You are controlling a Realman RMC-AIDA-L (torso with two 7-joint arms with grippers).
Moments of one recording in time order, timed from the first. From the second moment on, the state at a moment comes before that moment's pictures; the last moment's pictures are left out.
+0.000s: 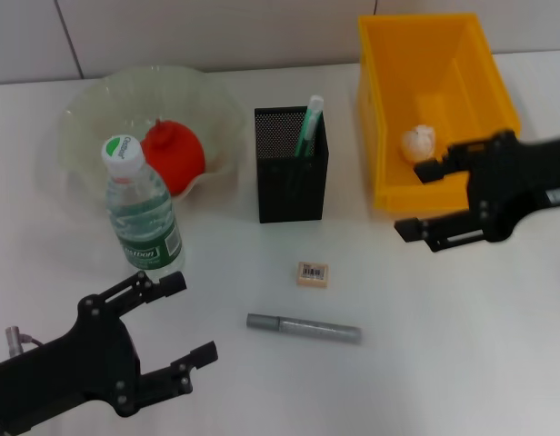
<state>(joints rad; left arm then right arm) -0.30 -2.06 0.90 0.33 1.63 1.75 -0.68 0.27 2.08 -1.10 -1.73 -2.08 -1.70 2.09</state>
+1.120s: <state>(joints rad) -0.30 -2.06 0.91 0.34 1.69 1.72 -0.71 1.04 2.08 -1.42 -1.16 -2.67 -1.82 2.41</state>
